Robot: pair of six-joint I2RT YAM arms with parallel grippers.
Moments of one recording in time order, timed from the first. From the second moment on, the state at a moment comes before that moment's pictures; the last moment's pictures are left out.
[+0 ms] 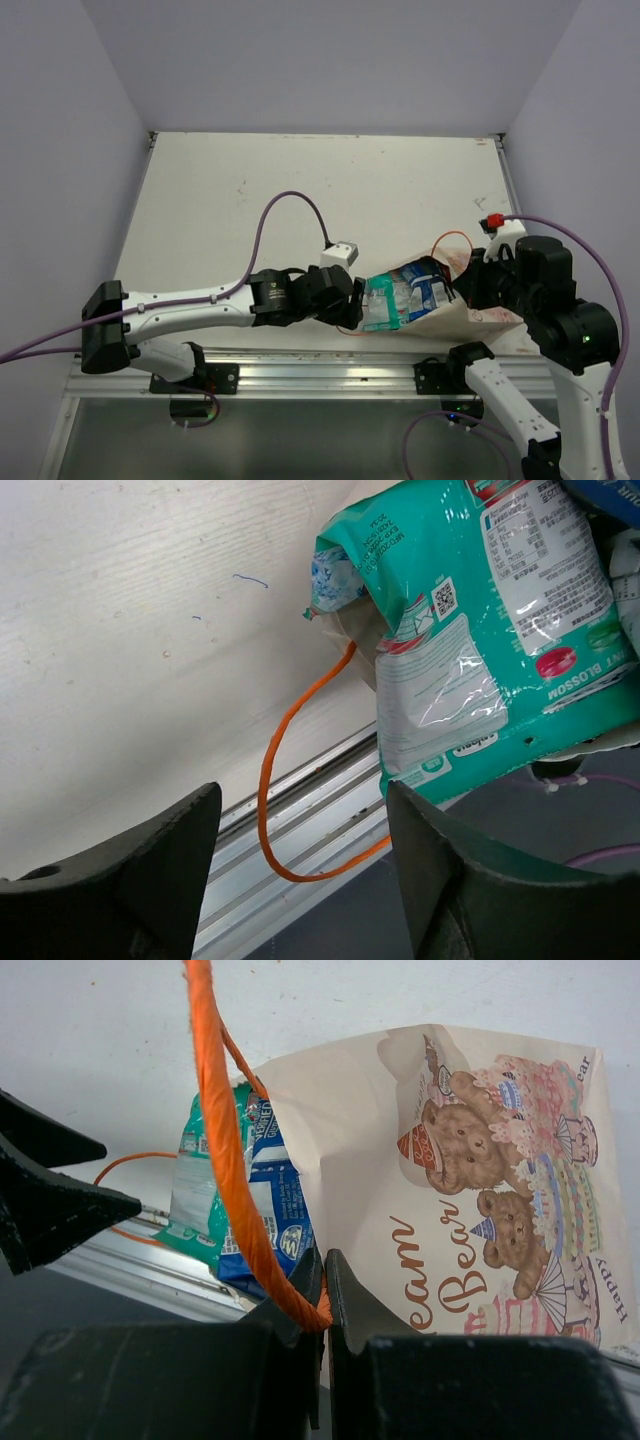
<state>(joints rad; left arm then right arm) -1.28 1.37 1.09 -0.58 -0.27 -0.87 0.23 0.67 1.30 -1.34 -0.13 0.16</state>
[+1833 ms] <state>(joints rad) -0.91 1.35 1.62 -0.74 -0.37 -0.69 0.43 0.93 1.17 -0.95 -0.26 0.23</state>
